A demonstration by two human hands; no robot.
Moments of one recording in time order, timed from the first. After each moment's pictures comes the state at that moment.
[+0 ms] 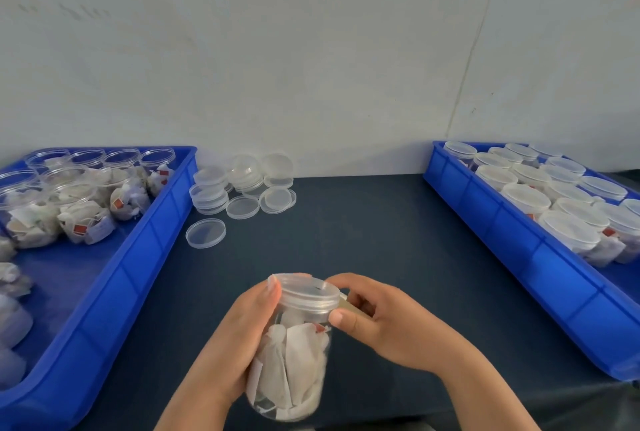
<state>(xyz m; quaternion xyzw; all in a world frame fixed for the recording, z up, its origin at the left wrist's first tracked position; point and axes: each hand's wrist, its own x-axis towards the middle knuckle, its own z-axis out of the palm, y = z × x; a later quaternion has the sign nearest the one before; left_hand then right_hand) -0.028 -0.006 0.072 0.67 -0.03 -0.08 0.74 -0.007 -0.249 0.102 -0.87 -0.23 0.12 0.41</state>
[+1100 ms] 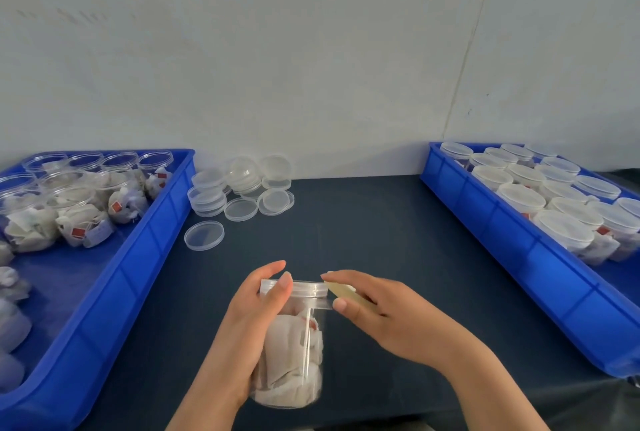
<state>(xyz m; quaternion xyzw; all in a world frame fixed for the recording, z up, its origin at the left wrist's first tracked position) -0.036 -0.024 0.089 0.67 0.05 0.00 0.74 -0.004 -0.256 0.104 -0.91 -0.23 0.09 0.34</state>
